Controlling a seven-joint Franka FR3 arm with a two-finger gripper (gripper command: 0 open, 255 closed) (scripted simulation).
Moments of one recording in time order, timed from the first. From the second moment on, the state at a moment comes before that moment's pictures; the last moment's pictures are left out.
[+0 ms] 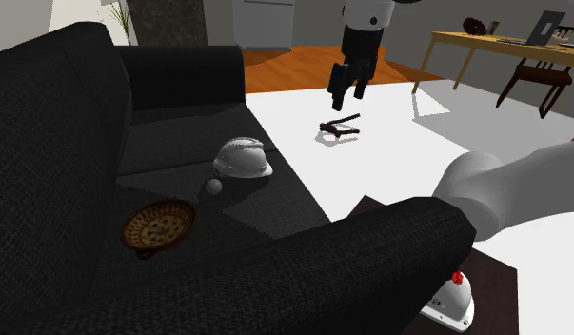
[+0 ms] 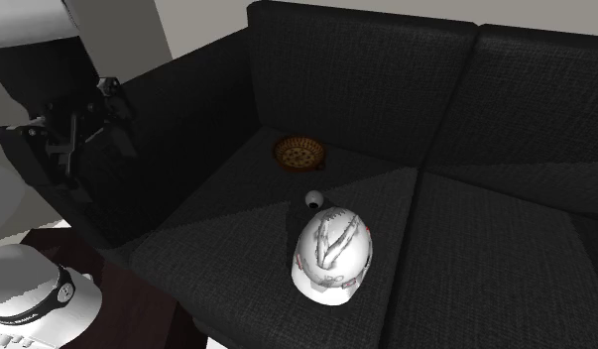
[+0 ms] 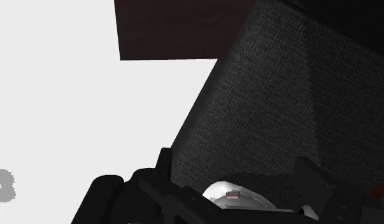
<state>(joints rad) -0.02 -0.82 0.07 -2.38 -0.04 1.59 0.13</state>
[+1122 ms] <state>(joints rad) 0.01 -0.43 0.26 -2.43 -0.03 2.09 0.32</state>
